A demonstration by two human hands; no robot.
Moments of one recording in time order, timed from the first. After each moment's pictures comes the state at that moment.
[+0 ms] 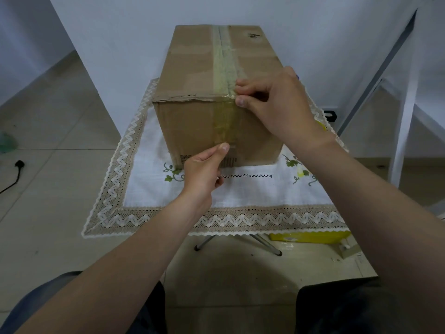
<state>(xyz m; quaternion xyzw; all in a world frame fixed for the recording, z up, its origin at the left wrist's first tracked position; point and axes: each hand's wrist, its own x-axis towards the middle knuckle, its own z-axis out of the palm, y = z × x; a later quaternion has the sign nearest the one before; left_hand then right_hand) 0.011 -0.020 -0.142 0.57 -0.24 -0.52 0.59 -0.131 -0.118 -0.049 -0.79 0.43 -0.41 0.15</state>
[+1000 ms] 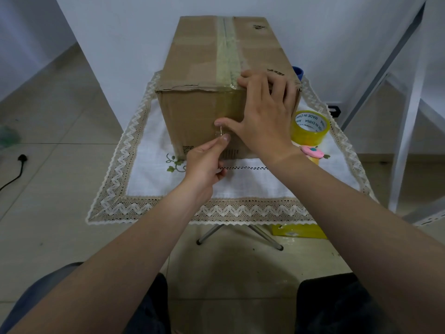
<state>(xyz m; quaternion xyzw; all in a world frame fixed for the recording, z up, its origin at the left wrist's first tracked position) 0.016 -0.023 -0.137 0.56 -0.21 -0.54 0.59 -0.099 -0.095 -0.094 -0.79 0.46 -0.37 -0.15</state>
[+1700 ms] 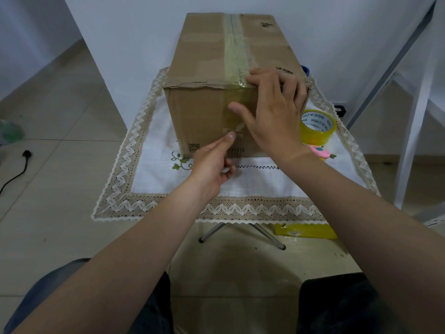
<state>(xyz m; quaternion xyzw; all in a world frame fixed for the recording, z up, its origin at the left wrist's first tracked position) 0.015 -0.022 -0.132 0.53 -0.17 -0.60 0.58 -0.103 -0.098 -0.098 -0.77 0.46 -0.41 -0.14</state>
